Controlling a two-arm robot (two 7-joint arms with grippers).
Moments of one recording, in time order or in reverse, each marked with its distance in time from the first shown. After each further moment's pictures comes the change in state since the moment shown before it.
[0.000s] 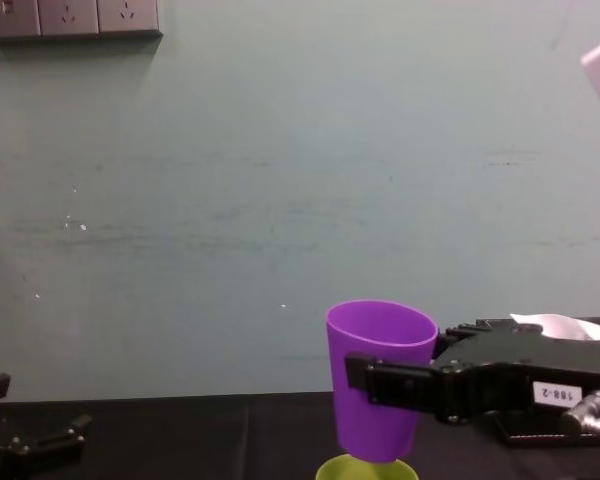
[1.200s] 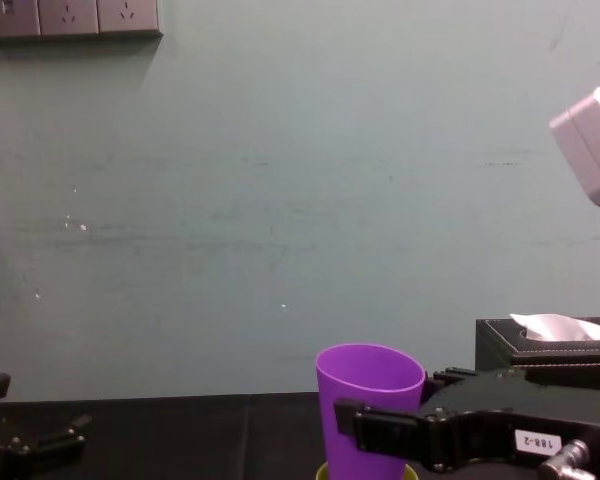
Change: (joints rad) left arm 0.000 0.000 0.000 0.000 0.000 0.000 0.000; right arm 0.013 -0.018 -0.028 0.067 -0.004 -0.010 0.003
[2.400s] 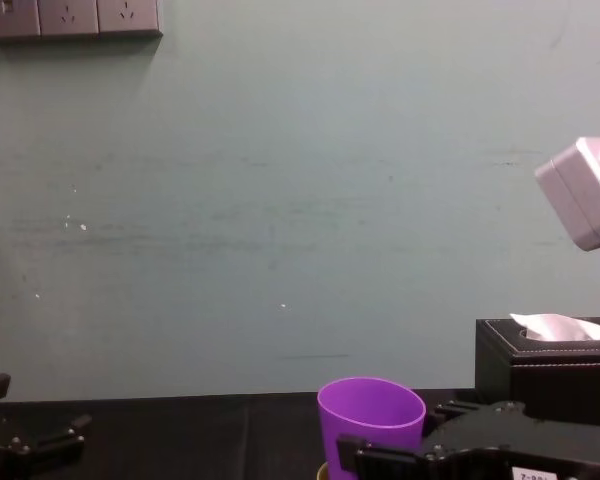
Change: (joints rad) left arm 0.000 0.000 0.000 0.000 0.000 0.000 0.000; right arm 0.000 -0.012 -0.009 0.046 -0.020 -0.005 0.001
